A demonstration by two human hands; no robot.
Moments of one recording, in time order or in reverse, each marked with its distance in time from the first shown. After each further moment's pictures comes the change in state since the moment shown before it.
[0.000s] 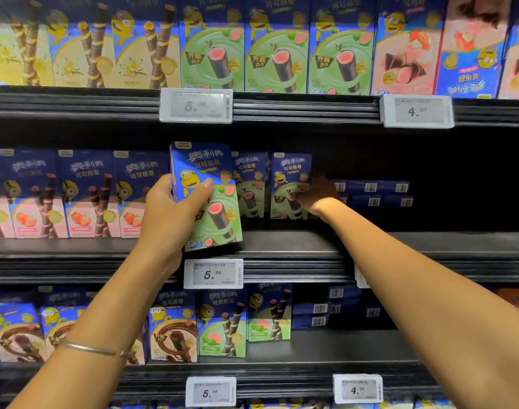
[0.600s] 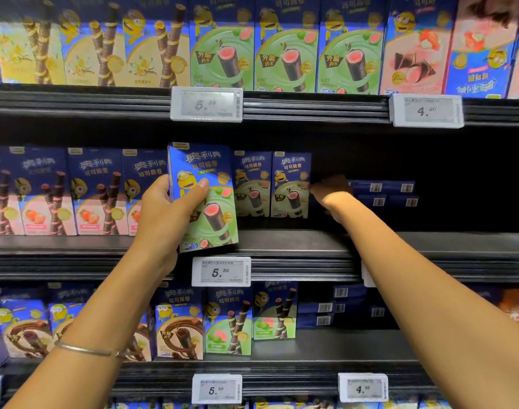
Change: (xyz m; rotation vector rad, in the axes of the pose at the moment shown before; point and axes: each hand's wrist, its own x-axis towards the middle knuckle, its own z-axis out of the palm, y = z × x) left_hand -0.002 0.003 -0.016 -0.022 -0.005 -0.031; right_hand -0.001 -0.001 -0.008 0.121 0.079 0.142
